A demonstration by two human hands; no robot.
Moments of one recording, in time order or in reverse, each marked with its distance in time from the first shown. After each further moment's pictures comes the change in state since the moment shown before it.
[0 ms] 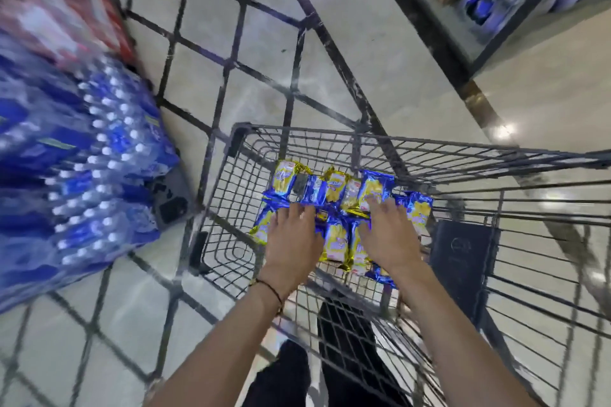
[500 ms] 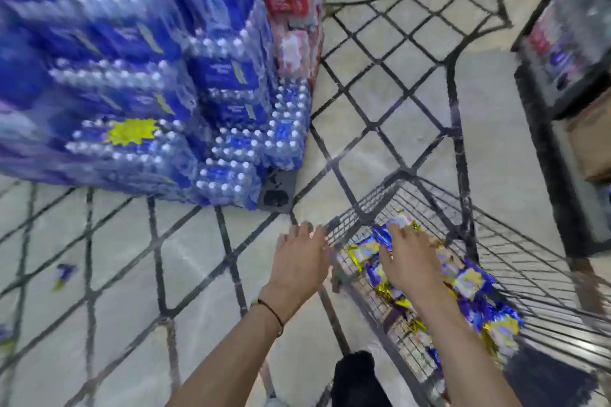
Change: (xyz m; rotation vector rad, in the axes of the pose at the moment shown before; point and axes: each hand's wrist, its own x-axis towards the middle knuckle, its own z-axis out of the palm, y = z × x) left_hand -0.225 -0.175 -0.047 -0.166 0.407 -0.359; right_hand -0.126 -0.205 -0.014 -0.370 0.116 -0.613
